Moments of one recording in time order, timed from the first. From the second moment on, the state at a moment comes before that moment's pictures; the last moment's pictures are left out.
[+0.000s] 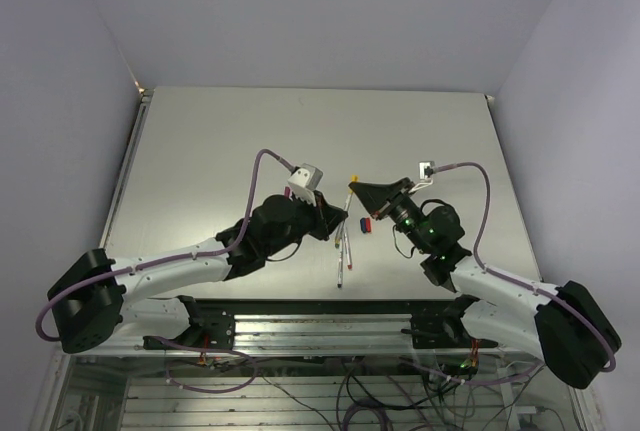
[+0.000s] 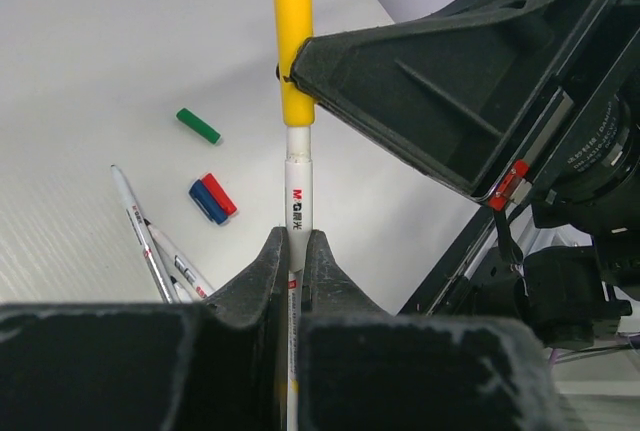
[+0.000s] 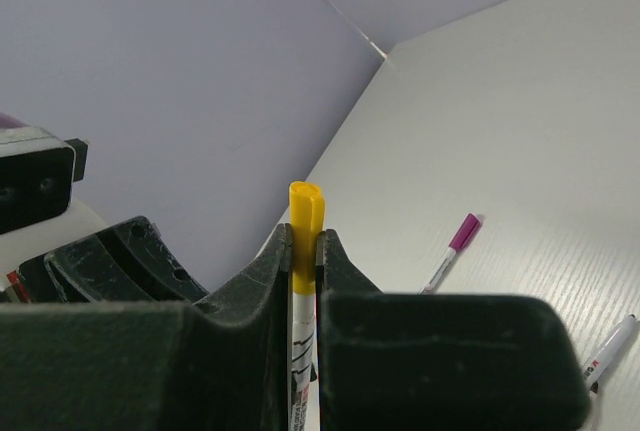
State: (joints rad) left arm -1.02 1.20 0.66 0.38 -0.13 -0.55; right arm 0.64 1.02 0.30 0.90 -0.03 0.80
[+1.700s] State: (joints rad) left arm -0.89 1.14 0.54 0.37 -0.17 -0.59; right arm 0.82 1.27 0.51 0.65 0.01 0.63
